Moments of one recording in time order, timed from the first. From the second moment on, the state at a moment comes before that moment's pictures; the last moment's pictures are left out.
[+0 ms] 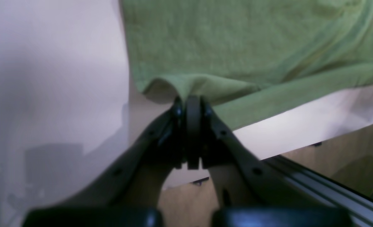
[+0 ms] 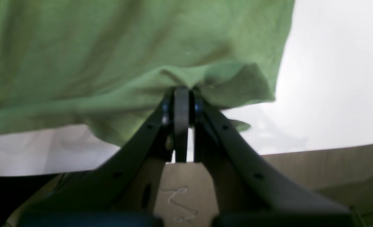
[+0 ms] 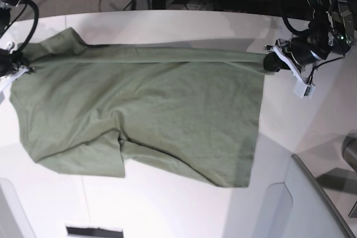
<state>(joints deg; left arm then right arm) 16.3 -17.8 -22.4 96.9 -40.1 -25.5 63.8 -2.7 12.3 36.9 86.4 19.7 22.5 -78.1</state>
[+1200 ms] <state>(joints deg) 0.6 -18.6 -7.5 78.0 -40.1 -16.1 58.7 12.9 21.0 28.7 56.4 19.7 22.2 -63.9</state>
